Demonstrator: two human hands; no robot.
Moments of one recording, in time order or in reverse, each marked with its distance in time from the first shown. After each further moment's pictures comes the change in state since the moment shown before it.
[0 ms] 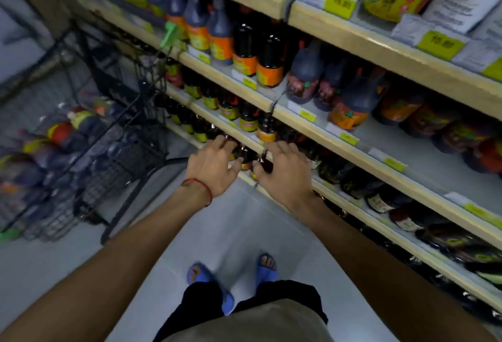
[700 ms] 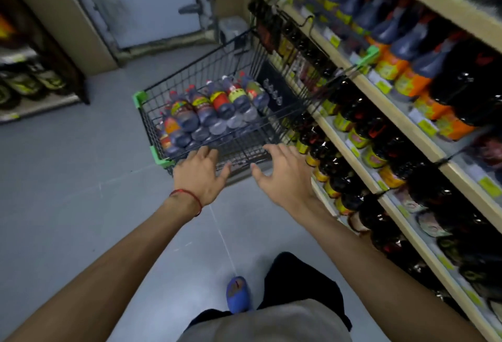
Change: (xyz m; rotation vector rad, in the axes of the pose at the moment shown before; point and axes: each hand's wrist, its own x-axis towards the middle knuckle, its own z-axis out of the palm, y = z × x) left_hand -0.213 -0.340 -0.064 0.090 0.108 -0.561; right_hand -0.025 -0.348 0.139 0.052 -0.142 -0.467
